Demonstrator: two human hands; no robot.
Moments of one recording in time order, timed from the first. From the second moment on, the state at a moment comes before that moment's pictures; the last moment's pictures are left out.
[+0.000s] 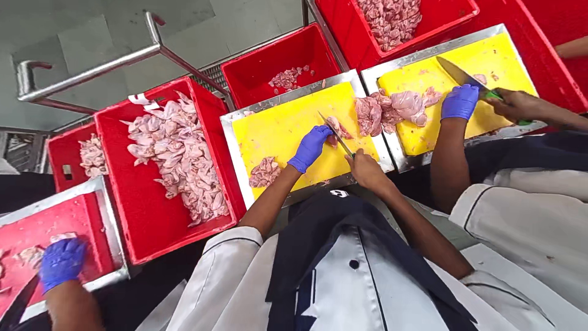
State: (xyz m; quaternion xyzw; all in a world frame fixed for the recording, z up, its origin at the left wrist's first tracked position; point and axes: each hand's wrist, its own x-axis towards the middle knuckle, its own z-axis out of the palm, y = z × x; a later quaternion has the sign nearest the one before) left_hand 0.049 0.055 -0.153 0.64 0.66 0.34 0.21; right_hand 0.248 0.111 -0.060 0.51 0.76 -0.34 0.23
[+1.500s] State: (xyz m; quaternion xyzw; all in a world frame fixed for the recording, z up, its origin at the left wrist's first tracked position) left_hand -0.012 0.023 -0.147 0.54 0.75 0.31 0.24; right_hand 0.218 0.051 -0.035 0.49 0.77 -0.30 0.28
